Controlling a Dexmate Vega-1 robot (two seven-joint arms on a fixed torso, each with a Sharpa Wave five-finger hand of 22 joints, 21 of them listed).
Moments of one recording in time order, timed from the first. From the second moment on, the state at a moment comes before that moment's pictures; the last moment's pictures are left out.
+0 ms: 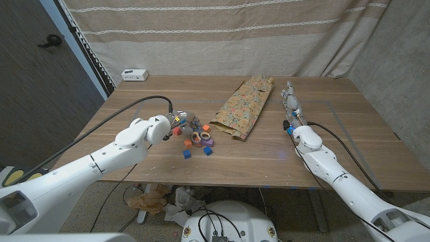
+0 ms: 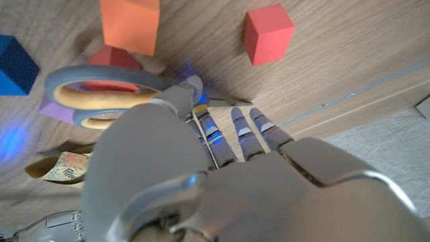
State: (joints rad) left arm 0.77 0.93 0.72 -1.98 0.66 0.43 -0.36; left_hand 1.04 0.03 0.68 -0.13 0.18 0.60 -0.22 0.45 0.39 0.67 -0.22 0.28 0.44 0.28 -0.04 0.24 0.23 0.19 -0.03 0.20 0.17; right arm -0.90 -0.46 -0.37 -1.38 0.56 0.25 -0.23; right_hand 0.20 0.04 -0.25 0.02 0.49 0.02 0.03 0.20 0.18 0.06 0.02 0.24 0.19 -0.16 0.00 0.18 0.18 -0.17 0.07 0.20 0.18
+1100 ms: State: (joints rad) left arm 0.78 0.92 0.71 -1.97 0.63 0.44 -0.34; left_hand 0.82 0.11 0.73 -0.07 0.21 0.75 -0.21 0.52 0.35 0.85 -0.23 0.51 0.74 0.55 -0.05 0.25 0.37 0.23 -0.02 0.21 0.19; right arm -0.90 -0.46 -0.37 -1.38 0.57 0.24 -0.22; right_hand 0.21 0.05 -0.25 0.02 0.49 0.02 0.03 0.20 0.18 0.06 0.02 0.24 0.19 -0.15 0.00 0.18 0.18 -0.17 0.07 0.20 0.18
